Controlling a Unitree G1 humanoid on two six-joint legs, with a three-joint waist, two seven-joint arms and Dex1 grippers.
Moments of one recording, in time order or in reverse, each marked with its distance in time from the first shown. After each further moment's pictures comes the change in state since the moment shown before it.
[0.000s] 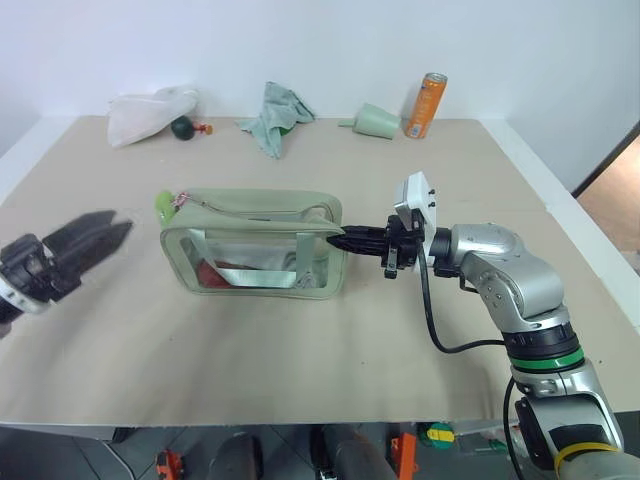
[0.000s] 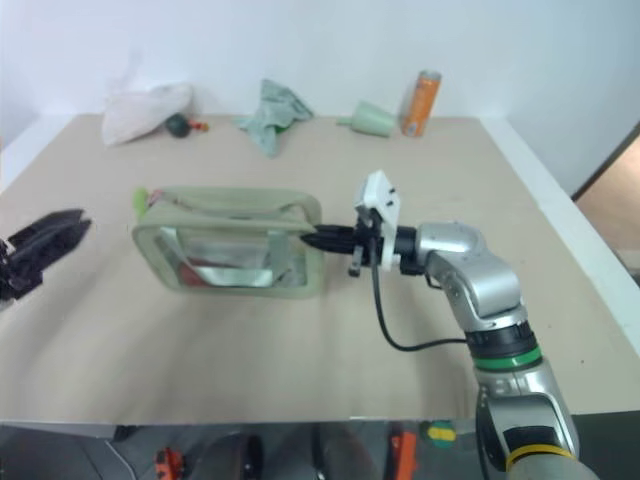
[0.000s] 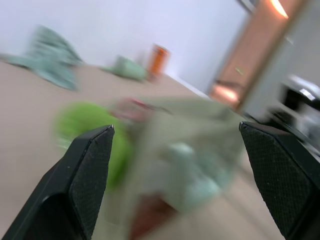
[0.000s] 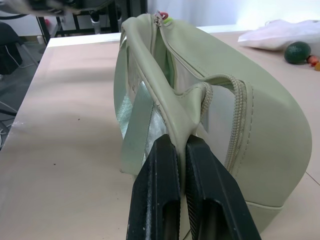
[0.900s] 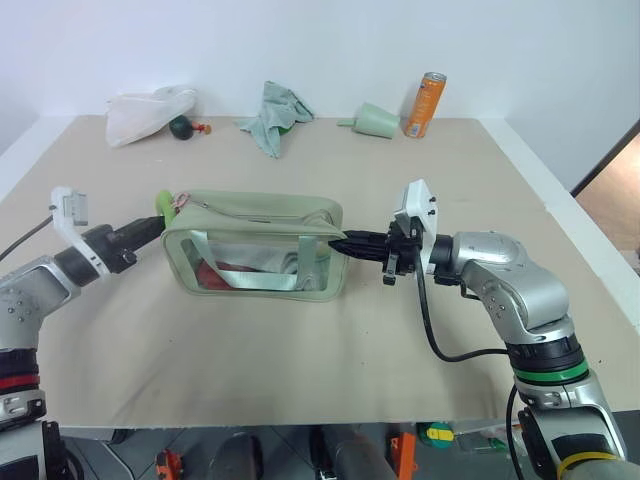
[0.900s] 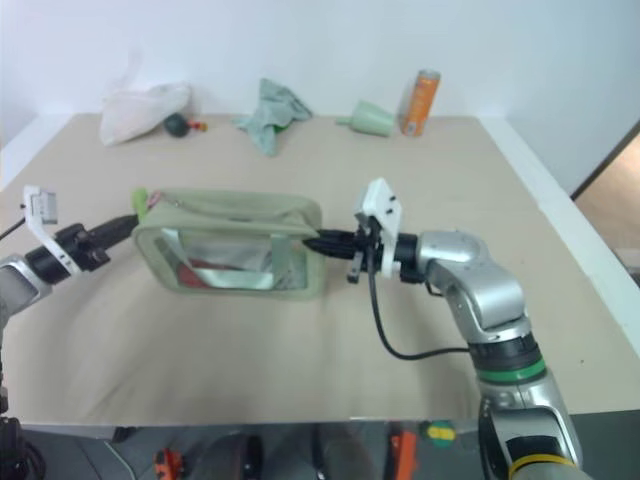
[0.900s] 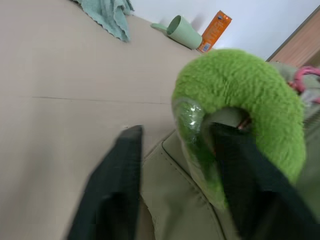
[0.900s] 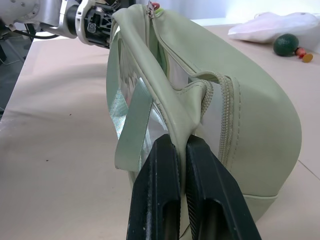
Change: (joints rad) left arm -0.330 -0.070 -0.334 0.386 0.311 -0.032 -0.020; right arm 0.058 -0.005 -0.016 -0.084 -0.013 0.038 -0.054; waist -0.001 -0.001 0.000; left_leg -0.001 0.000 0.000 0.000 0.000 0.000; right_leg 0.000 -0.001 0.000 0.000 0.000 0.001
